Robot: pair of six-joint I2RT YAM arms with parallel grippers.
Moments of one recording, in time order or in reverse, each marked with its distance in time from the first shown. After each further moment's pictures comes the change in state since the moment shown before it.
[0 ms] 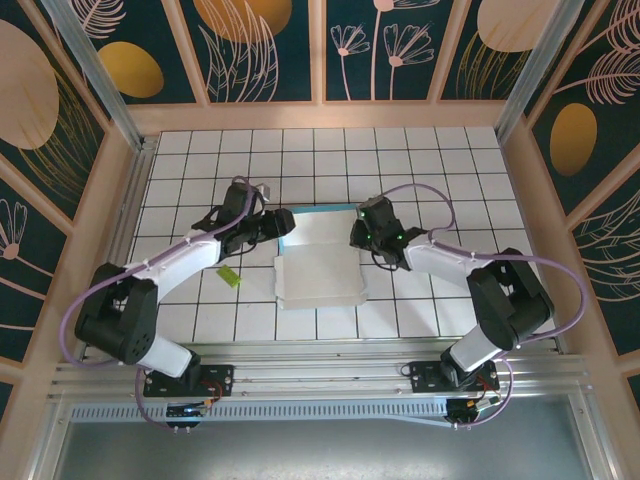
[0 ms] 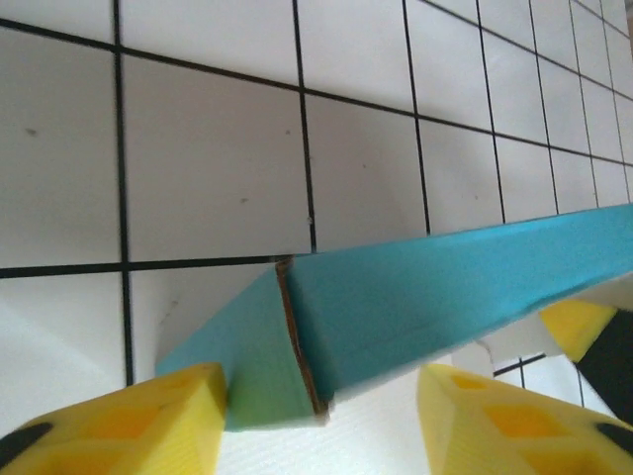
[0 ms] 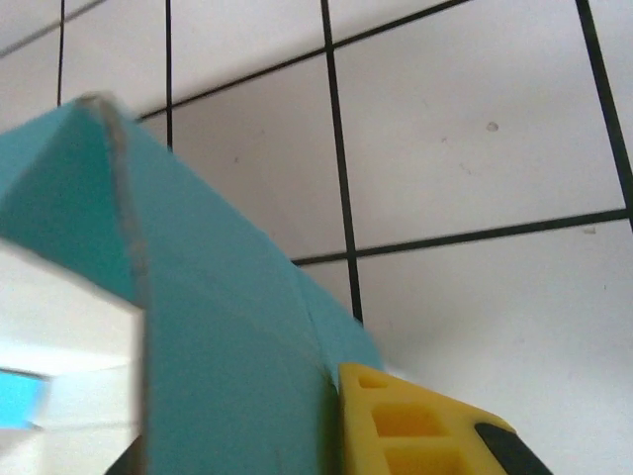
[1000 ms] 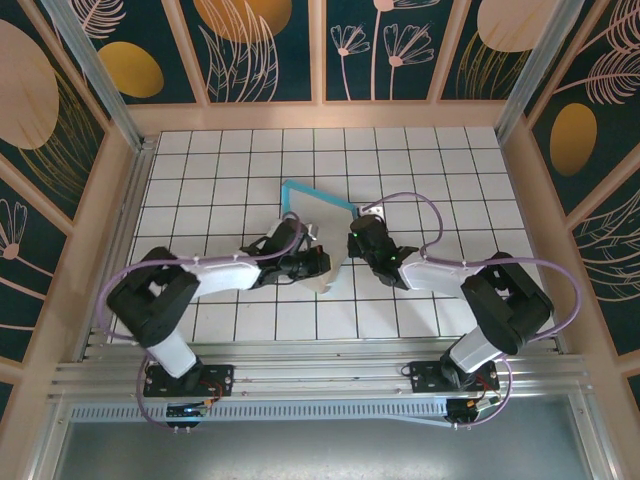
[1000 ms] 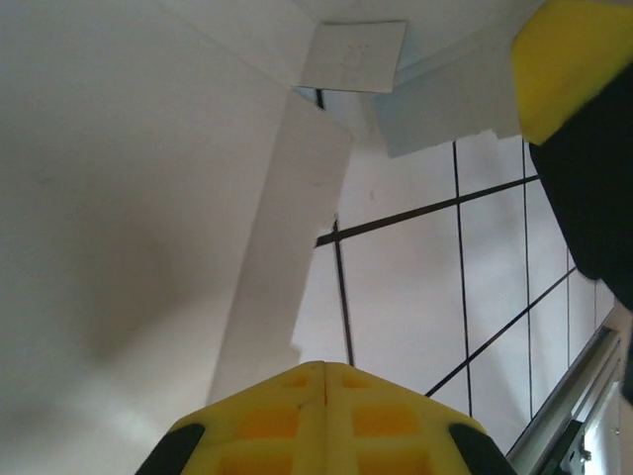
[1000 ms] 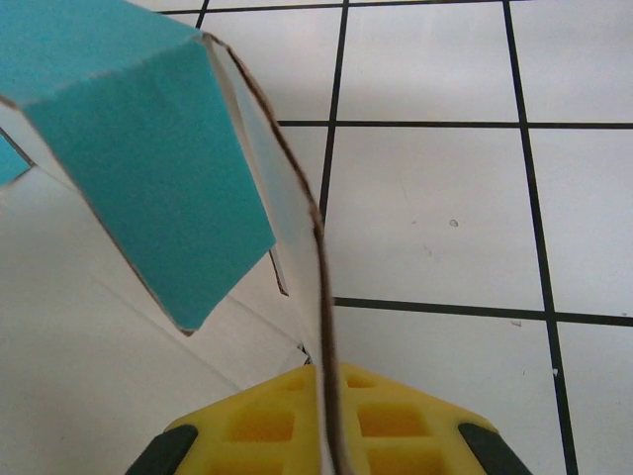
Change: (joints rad) left arm -0.327 0.243 -0.062 0.290 0.094 -0.245; right arm 0.097 -0.006 -0.120 0.234 0.256 -0.277
